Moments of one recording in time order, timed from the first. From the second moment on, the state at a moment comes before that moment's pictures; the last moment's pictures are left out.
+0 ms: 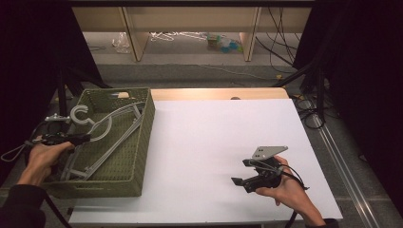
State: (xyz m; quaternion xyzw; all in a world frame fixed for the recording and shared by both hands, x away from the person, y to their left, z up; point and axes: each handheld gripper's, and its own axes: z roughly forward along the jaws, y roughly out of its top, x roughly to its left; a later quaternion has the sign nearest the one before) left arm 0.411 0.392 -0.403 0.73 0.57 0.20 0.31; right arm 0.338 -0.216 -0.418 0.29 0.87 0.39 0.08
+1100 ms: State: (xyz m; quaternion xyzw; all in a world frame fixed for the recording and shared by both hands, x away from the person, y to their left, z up) left arm 0.317 0.268 -0.366 0.70 0.44 0.20 0.52; right arm 0.338 -0.218 -0.419 0.32 0.84 0.42 0.11
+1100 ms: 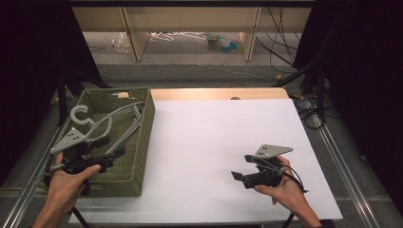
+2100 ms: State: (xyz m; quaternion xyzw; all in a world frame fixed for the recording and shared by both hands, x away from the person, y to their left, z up) left arm 0.279 0.163 -0.415 0.75 0.36 0.15 0.53; right arm 0.330 -0.211 -0.424 0.32 0.84 0.44 0.11
